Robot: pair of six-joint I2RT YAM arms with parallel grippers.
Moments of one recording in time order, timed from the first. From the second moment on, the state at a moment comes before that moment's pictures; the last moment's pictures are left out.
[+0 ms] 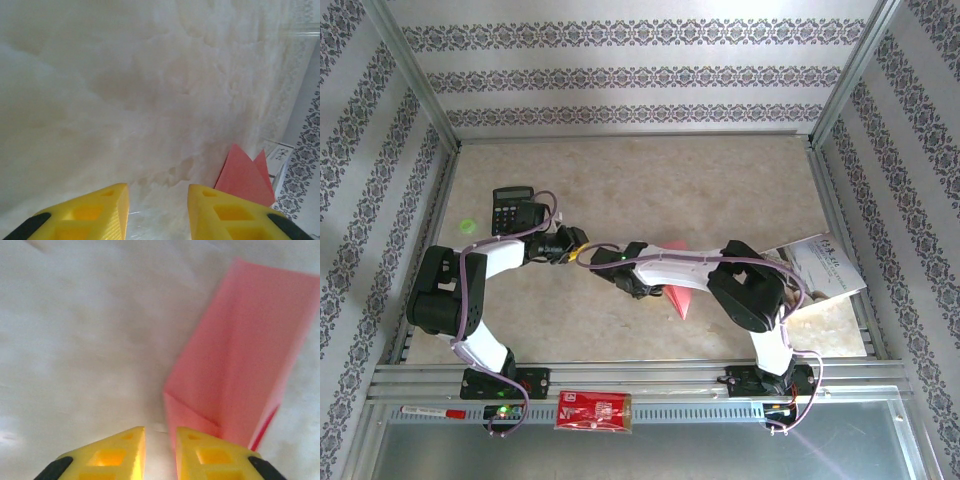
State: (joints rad) left arm -0.13 1.64 0.76 -0.05 0.61 -0.84; right arm 1.02 1.99 1.36 -0.94 0.47 0.68
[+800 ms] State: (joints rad) left arm -0.59 1.83 0.96 0.15 0.67 -1.00; right arm 0.54 1.44 0.66 -0.34 -0.28 0.66
